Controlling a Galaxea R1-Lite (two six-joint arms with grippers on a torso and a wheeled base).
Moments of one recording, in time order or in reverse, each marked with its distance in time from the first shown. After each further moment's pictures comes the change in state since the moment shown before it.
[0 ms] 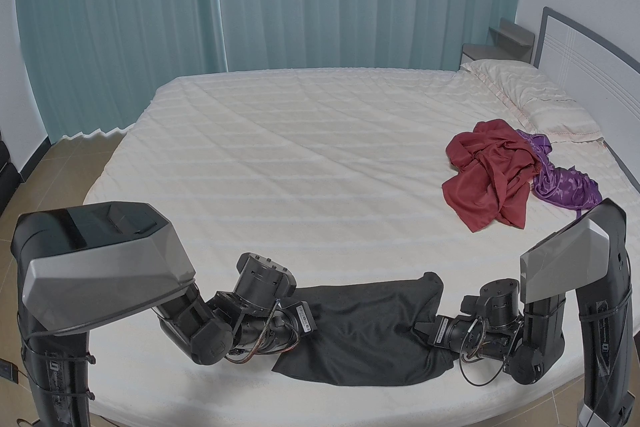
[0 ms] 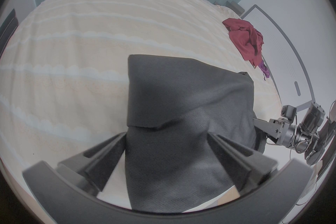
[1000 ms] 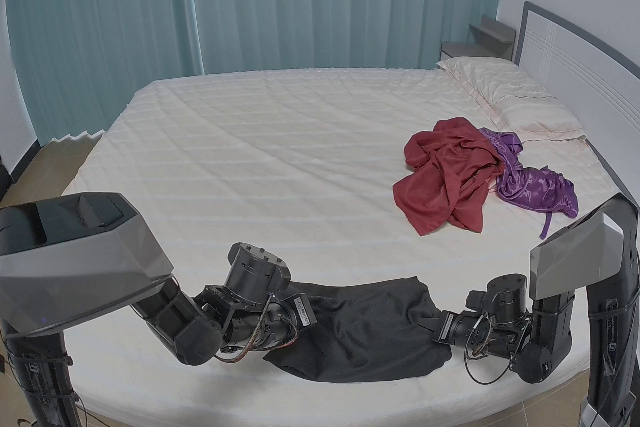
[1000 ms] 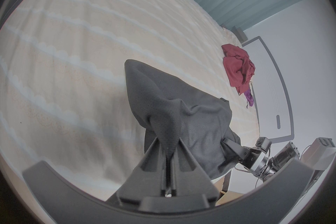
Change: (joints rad) left arm -0.014 -0.097 0.038 -0.002 0.001 -0.016; right arm -0.004 -0.059 0.031 0.000 -0.003 0.004
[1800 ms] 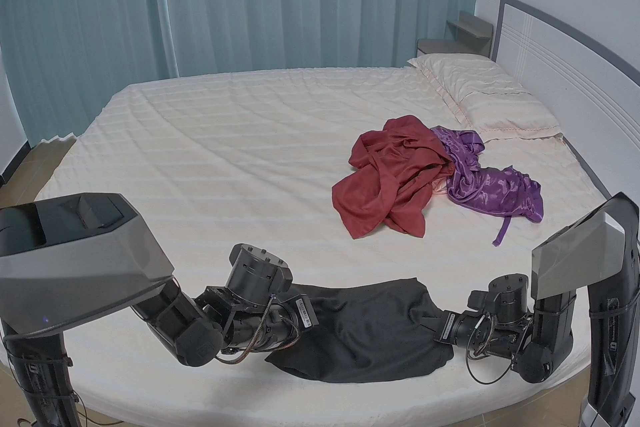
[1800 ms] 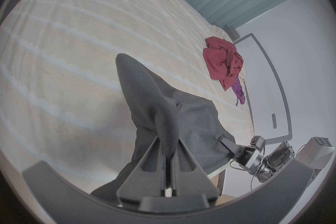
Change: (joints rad) left arm -0.006 -0.003 0.002 0.001 -0.001 -0.003; right arm -0.003 -0.006 0.009 0.000 -0.007 -0.005
